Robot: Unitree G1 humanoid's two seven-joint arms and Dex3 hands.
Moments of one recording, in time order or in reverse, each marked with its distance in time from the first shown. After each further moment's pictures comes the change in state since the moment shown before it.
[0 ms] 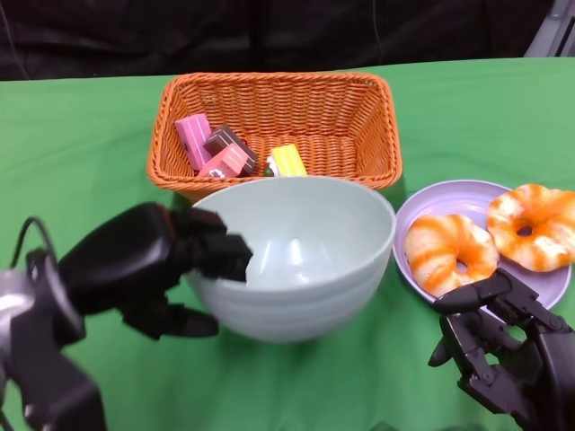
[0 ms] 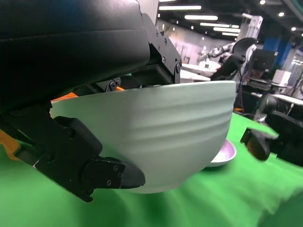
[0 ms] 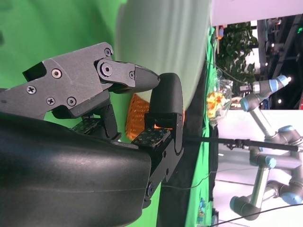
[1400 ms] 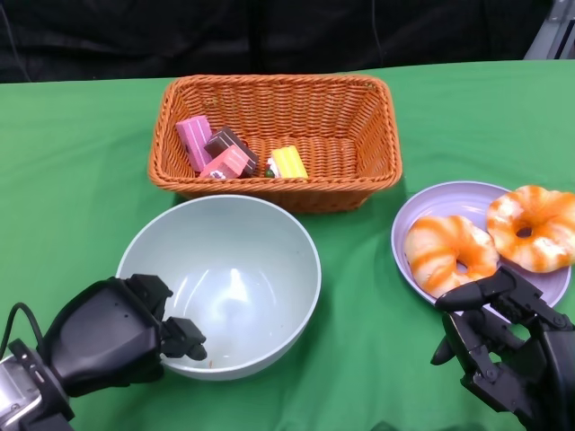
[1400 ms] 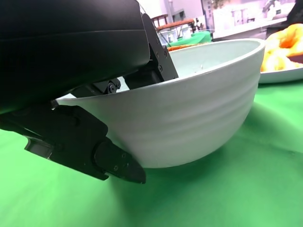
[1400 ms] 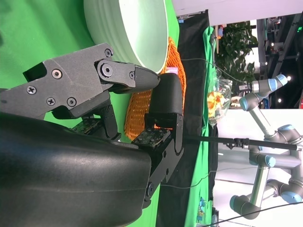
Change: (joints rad) left arm 0.173 0.275 -0.591 -0.242 0.304 0.740 0.697; right arm 0.008 -0.007 0.001 -0.035 0.007 0.034 -0.008
